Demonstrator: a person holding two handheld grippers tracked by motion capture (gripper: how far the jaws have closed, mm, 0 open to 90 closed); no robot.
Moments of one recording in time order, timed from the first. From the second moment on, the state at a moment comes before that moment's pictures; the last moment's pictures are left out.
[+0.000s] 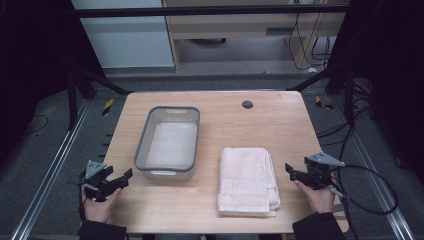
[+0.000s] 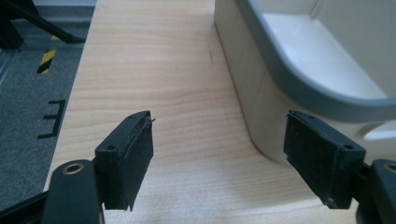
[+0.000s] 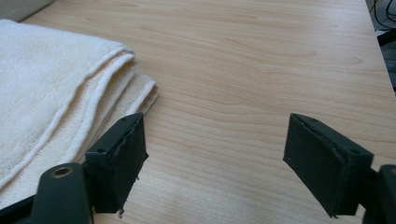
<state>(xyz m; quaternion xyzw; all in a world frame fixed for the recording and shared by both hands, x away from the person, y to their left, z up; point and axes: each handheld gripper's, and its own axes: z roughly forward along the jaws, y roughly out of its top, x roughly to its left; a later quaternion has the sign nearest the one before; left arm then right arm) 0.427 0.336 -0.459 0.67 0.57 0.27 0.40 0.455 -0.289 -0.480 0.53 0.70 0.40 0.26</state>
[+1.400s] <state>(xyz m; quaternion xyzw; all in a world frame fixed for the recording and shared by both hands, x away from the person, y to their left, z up) 0.439 0.280 -0.403 0.67 0.51 0.26 0.47 0.463 -0.272 -0.414 0.48 0.70 0.47 0.24</state>
